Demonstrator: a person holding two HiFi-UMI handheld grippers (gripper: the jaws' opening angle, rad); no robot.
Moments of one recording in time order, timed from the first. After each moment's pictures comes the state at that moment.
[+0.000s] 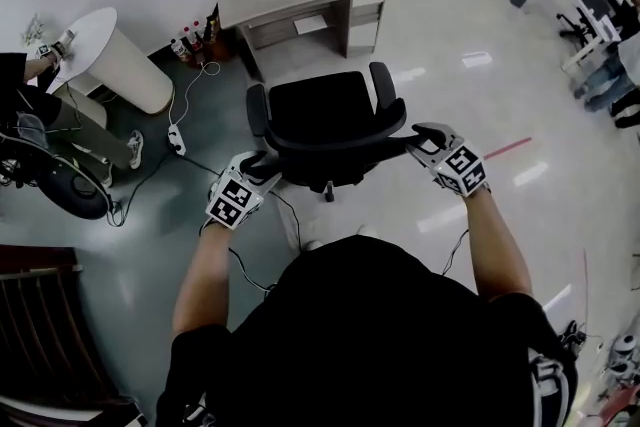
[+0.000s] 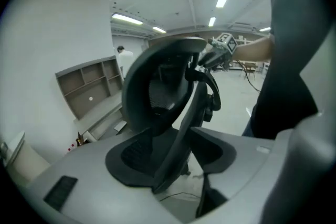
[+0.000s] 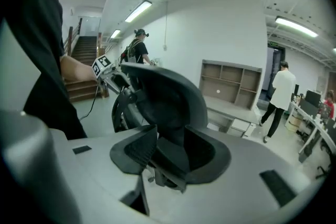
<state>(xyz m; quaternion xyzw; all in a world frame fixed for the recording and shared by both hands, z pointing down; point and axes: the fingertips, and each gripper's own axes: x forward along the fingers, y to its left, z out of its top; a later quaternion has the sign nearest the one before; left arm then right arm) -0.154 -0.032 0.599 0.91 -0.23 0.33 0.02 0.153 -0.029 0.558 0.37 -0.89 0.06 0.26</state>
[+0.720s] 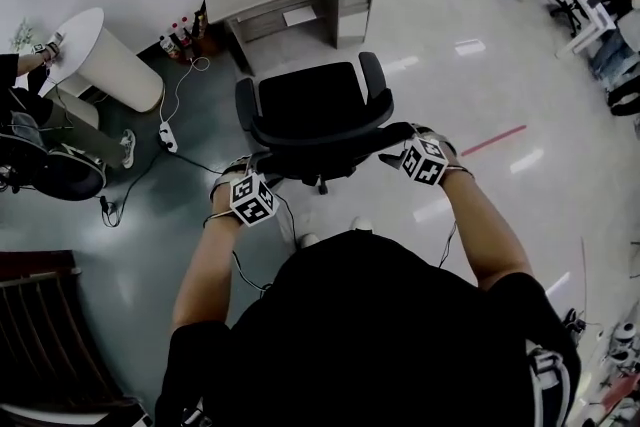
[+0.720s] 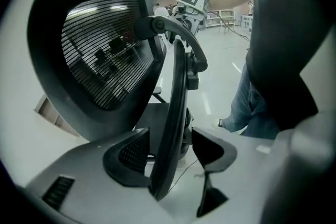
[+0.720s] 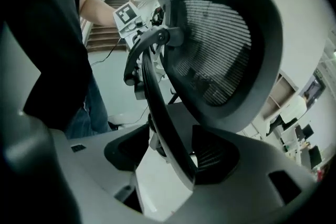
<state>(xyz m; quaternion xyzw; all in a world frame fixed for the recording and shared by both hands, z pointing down) -0.129 -0.012 0.682 0.84 -0.13 0.52 -0.10 0.122 -0.012 0.653 0.22 -0.84 -0.04 0.49</state>
